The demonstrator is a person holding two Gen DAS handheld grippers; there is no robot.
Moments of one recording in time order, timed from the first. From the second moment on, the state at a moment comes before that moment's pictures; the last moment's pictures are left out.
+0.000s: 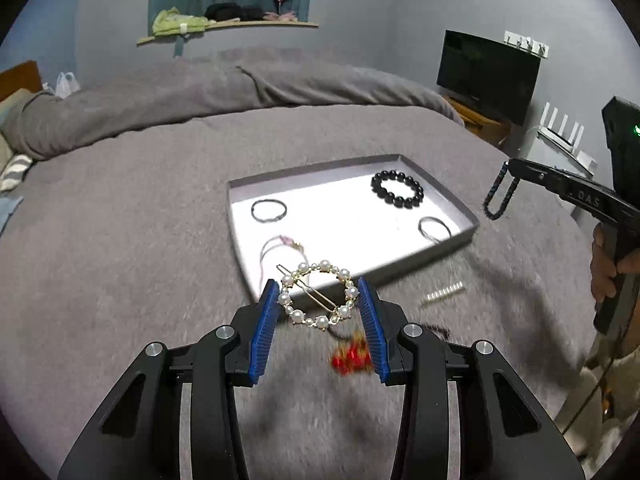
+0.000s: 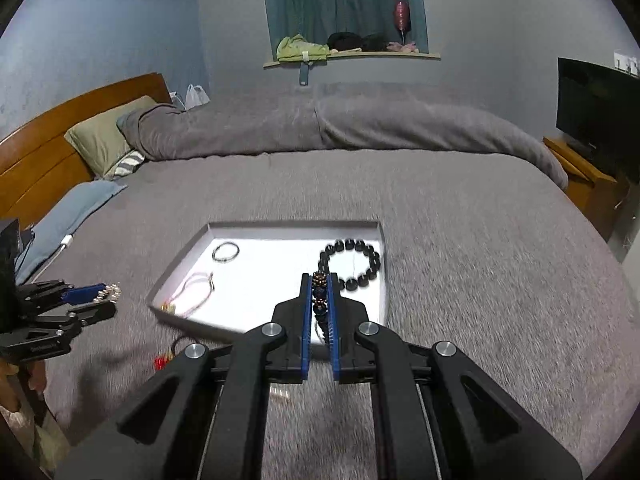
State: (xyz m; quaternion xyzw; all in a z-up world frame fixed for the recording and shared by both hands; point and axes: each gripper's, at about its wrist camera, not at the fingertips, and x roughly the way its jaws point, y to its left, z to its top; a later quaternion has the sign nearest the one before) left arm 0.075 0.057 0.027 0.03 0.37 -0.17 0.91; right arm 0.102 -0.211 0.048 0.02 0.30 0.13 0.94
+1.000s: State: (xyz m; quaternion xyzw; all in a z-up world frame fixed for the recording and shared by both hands) left arm 0.214 0.002 -0.039 0.07 0.45 -0.18 0.87; right arm 0.202 -0.174 -0.028 0.04 0.38 0.13 0.92
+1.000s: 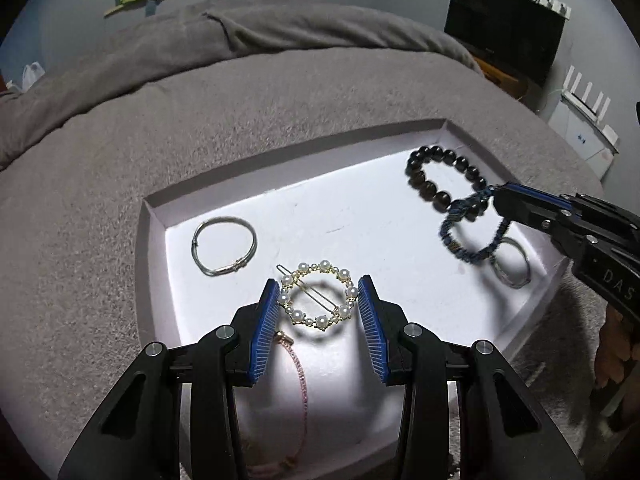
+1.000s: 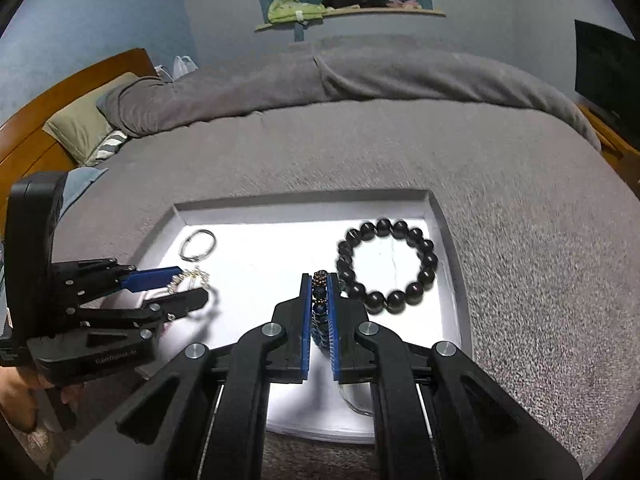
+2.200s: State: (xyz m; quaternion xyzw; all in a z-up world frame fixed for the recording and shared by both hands) left arm 0.209 0.030 -0.043 0.05 0.45 -0.16 0.88; right arm 0.200 -0.185 -0.044 0.05 0.42 0.12 0.90
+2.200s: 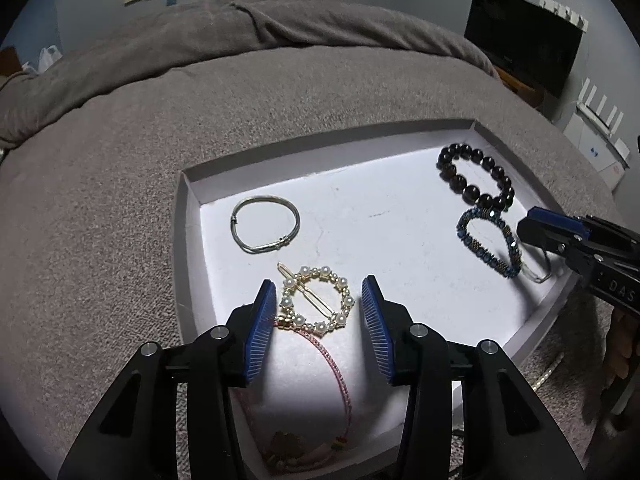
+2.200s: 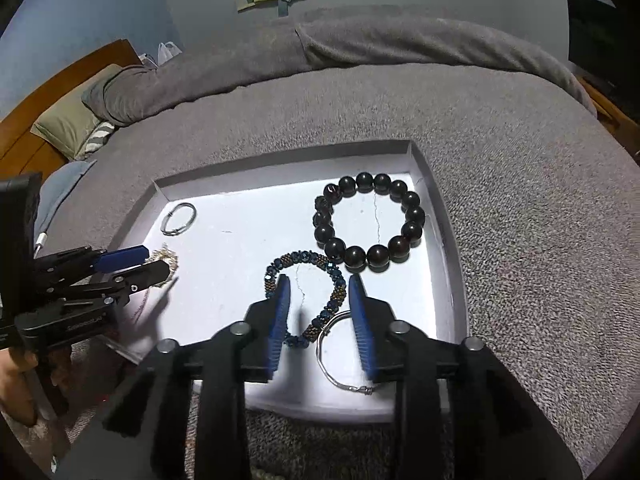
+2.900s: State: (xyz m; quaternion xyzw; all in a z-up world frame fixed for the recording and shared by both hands) left arm 0.139 0.040 0.023 0.03 0.37 -0.14 0.92; right arm 0.150 -0.207 -0.004 0.03 0.37 0.09 0.92
